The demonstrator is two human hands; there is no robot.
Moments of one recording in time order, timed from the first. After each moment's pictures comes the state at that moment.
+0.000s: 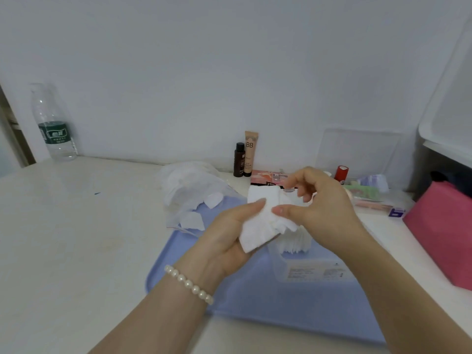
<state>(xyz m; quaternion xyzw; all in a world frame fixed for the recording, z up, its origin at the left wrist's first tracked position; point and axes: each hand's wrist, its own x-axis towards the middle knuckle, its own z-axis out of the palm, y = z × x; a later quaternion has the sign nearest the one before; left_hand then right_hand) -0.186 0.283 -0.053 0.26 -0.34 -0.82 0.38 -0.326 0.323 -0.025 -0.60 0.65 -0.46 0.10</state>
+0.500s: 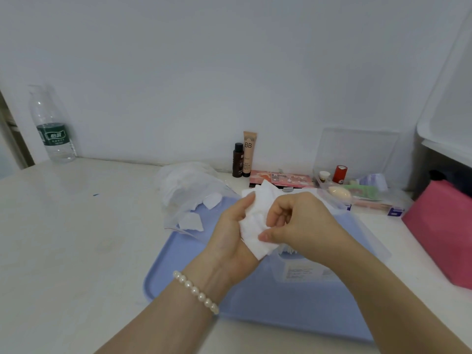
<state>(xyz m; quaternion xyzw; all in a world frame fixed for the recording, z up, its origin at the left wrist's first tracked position) -0.197 0.280 -0.067 0.19 -0.26 -0.87 0.37 -0.309 0.325 -0.028 -0.62 0.68 -0.33 0.22</state>
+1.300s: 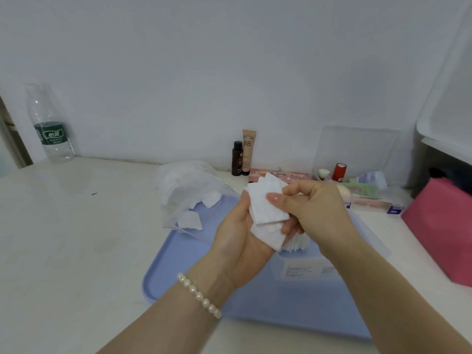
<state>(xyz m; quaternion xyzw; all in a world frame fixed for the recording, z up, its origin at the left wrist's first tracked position) -0.208 0.282 -0.073 0.09 -0.28 -0.88 0.37 -0.315 0.324 -0.025 -0.46 0.57 -0.58 0.34</state>
